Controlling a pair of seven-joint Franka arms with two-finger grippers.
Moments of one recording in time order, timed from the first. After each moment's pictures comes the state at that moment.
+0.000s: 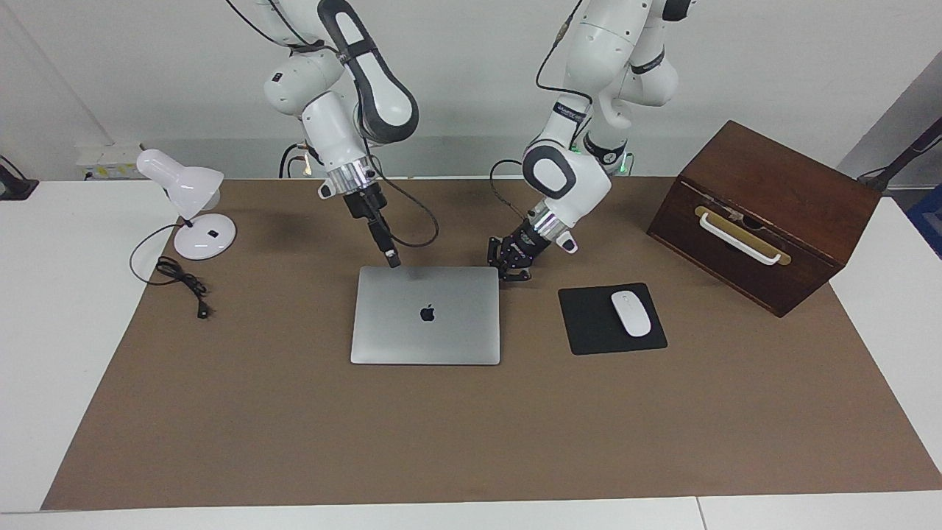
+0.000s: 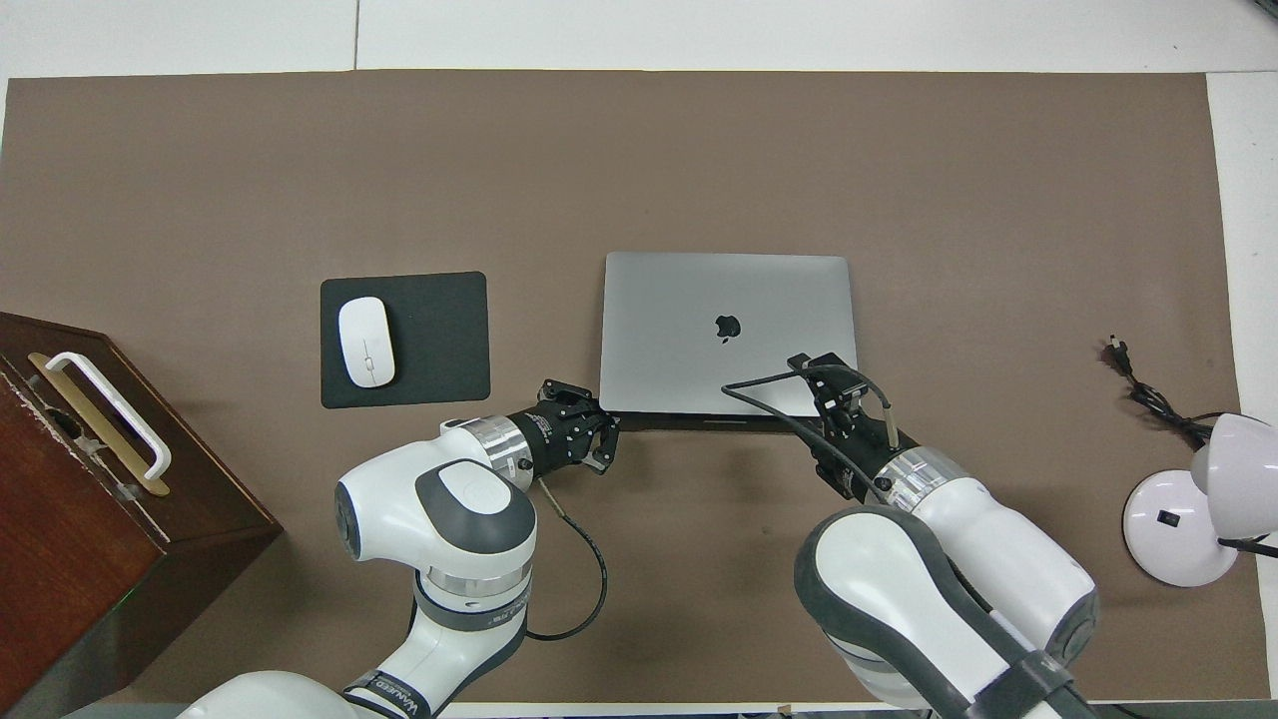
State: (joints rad) left arm -0.54 0.22 -0.16 -2.27 -1.88 2.80 -1.19; right arm 1.10 -0.11 -0.49 -2.52 1.52 3.19 0.30
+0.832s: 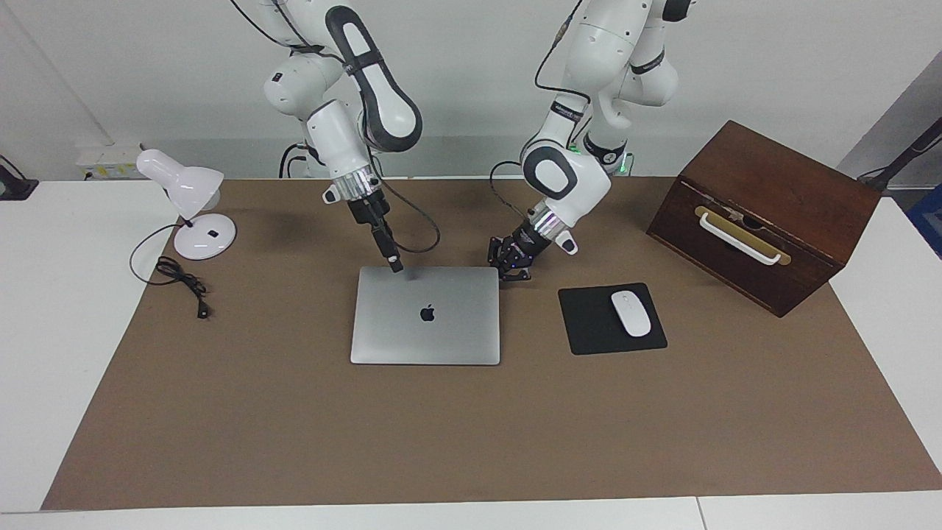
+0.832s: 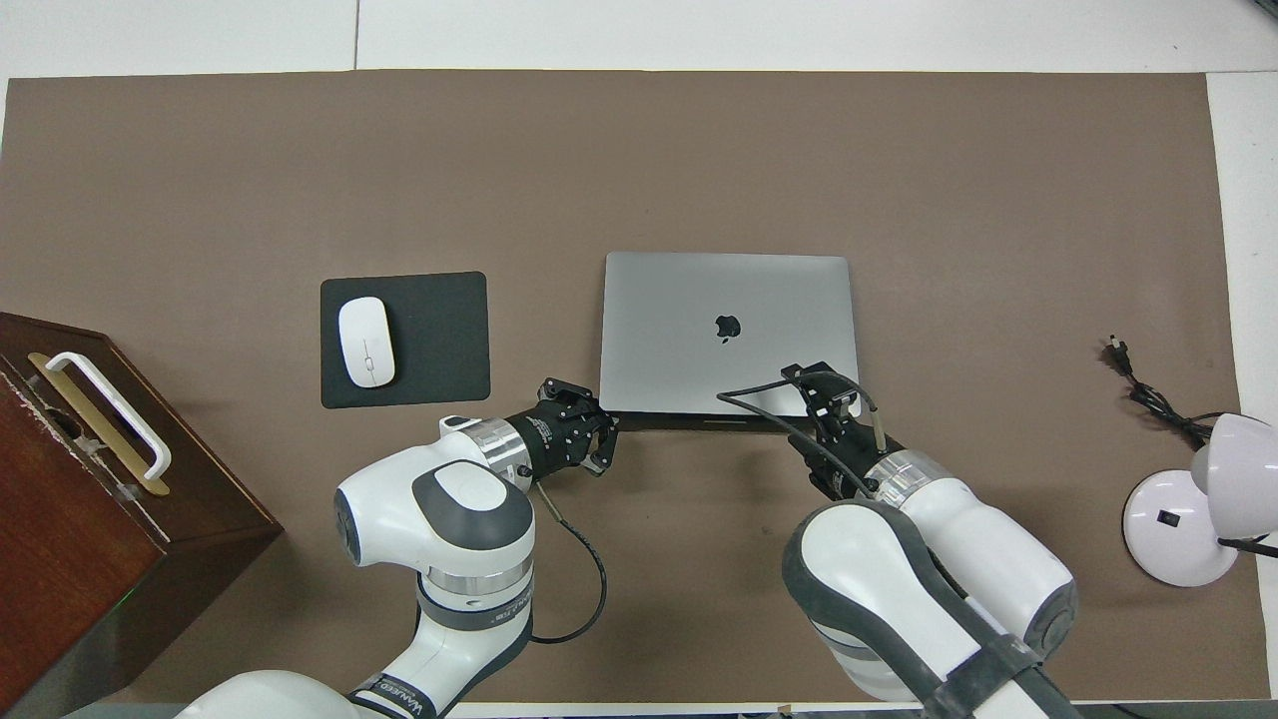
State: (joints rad) left arm -0.54 0.22 -0.16 -2.27 -1.95 2.79 -1.04; right arm 1.10 -0.07 -0.49 -2.52 1.56 3.17 0.30
